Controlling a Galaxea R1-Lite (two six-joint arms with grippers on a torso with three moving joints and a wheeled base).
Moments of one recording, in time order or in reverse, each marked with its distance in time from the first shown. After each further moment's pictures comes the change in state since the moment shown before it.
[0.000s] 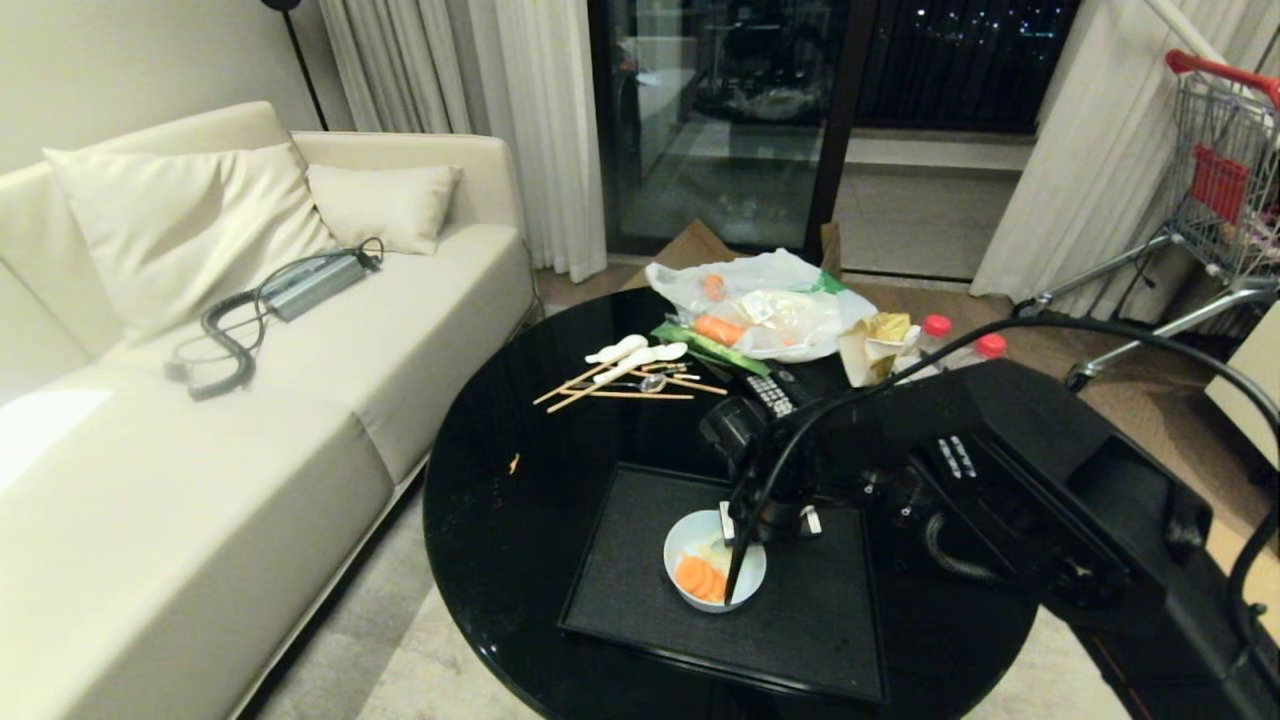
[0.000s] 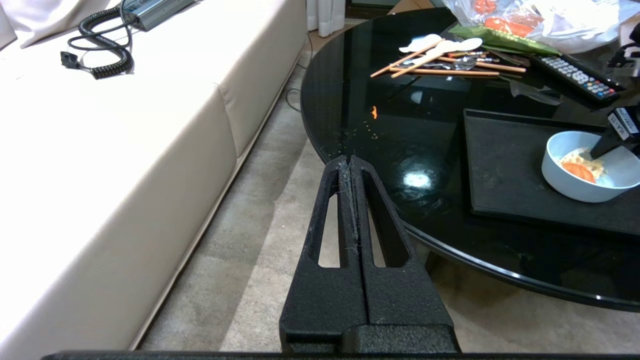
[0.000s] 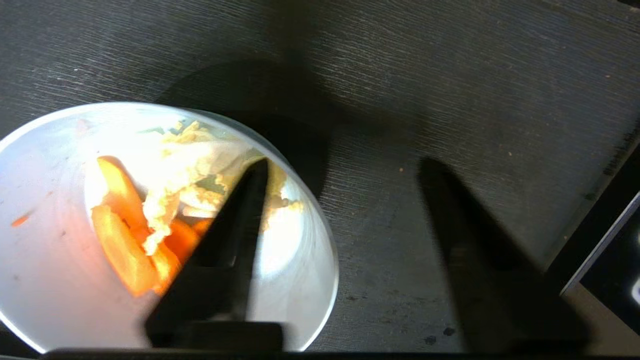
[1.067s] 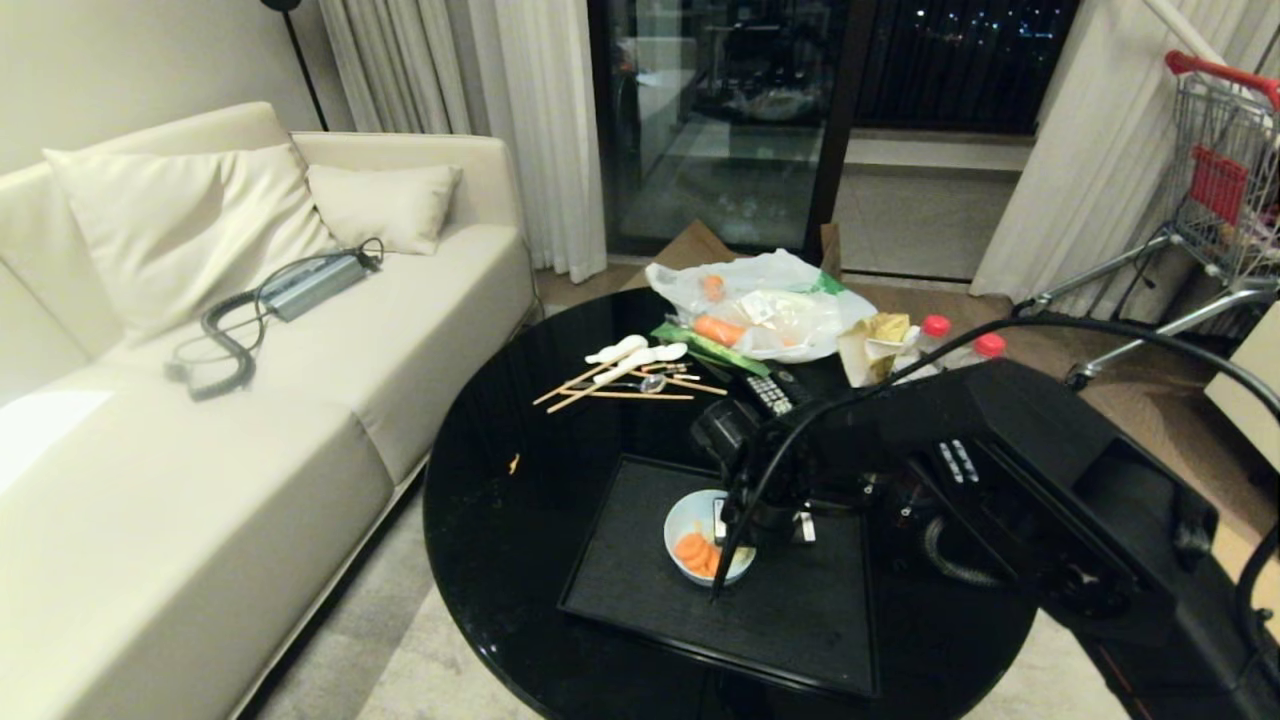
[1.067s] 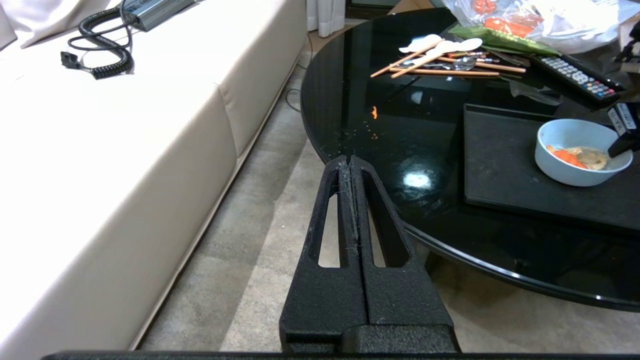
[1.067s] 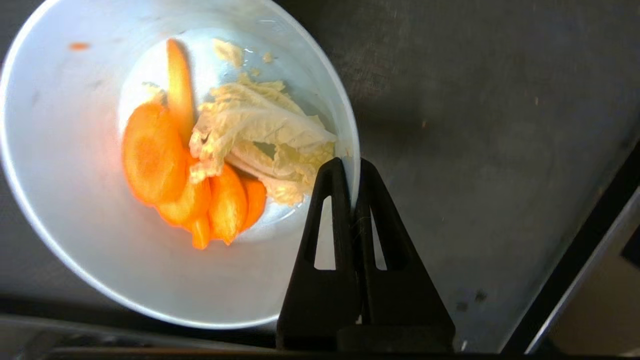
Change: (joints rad) left arm 0.000 0.000 0.000 0.000 0.000 0.000; right arm 0.033 -0.015 0.005 0.025 -0.007 0.139
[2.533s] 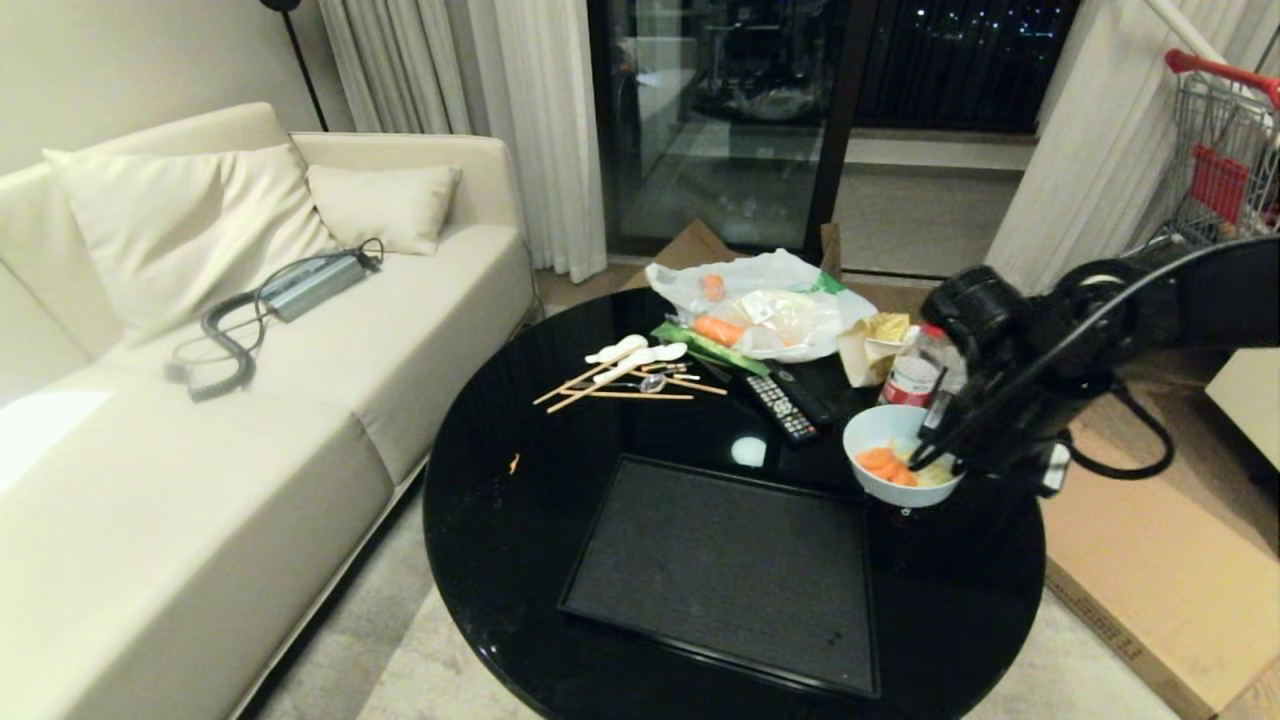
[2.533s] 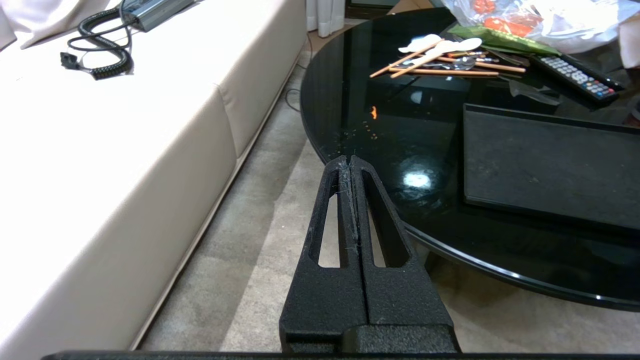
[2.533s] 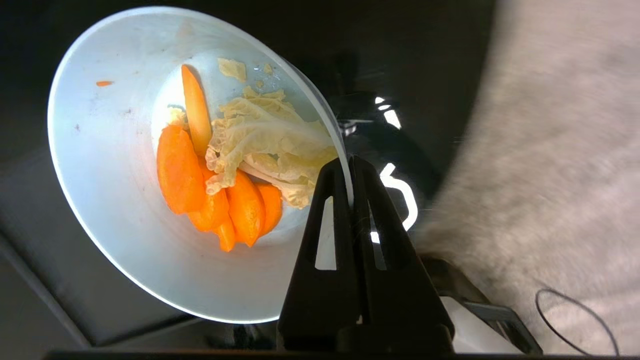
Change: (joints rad) left arm 0.000 0.000 0.000 0.000 0.000 0.000; right arm -0.343 -0.561 0.349 0.138 -0.019 0.292
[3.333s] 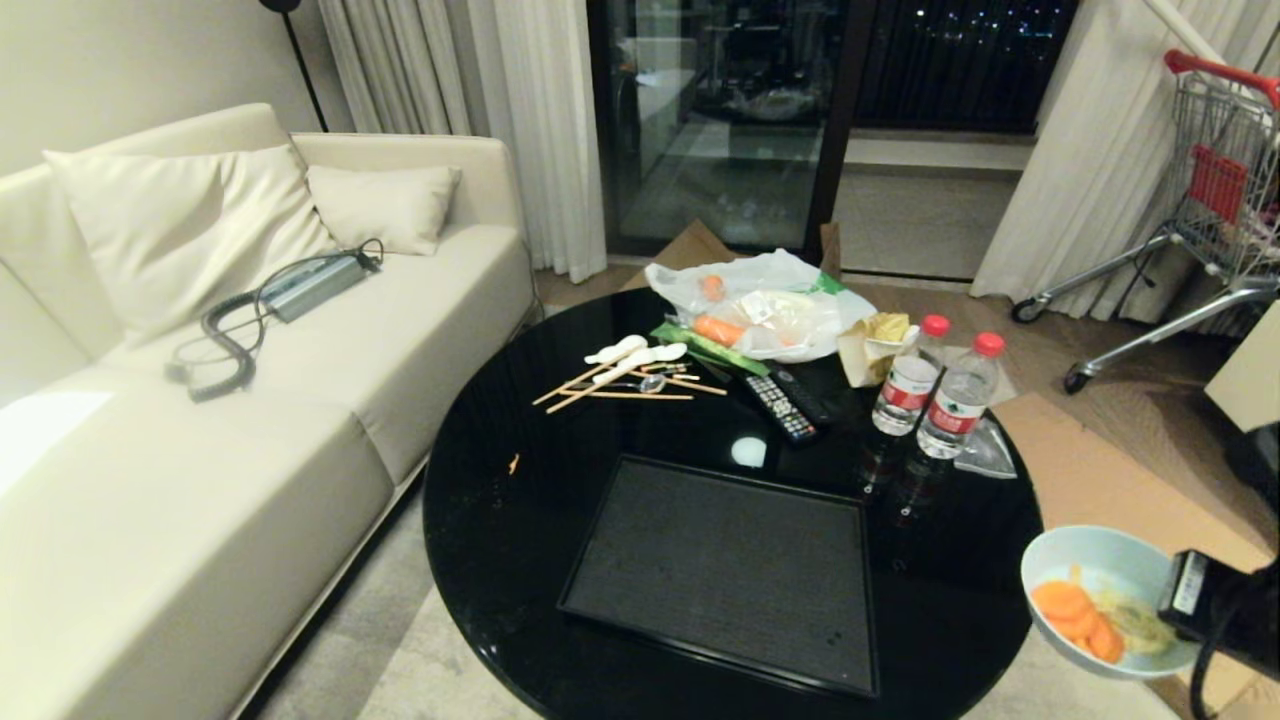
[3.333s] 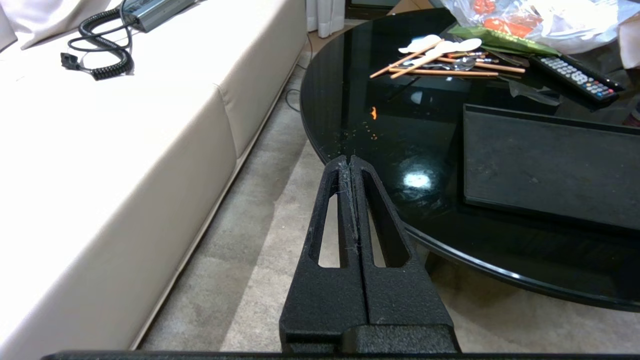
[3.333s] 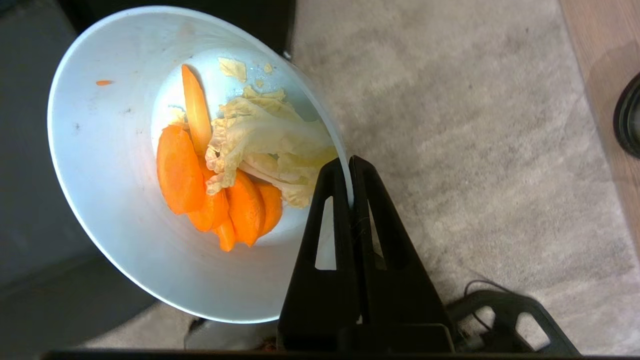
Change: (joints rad) left arm 0.000 0.000 0.000 0.000 0.000 0.000; right arm -0.195 -0.603 0.839 -0.316 0.011 -0.182
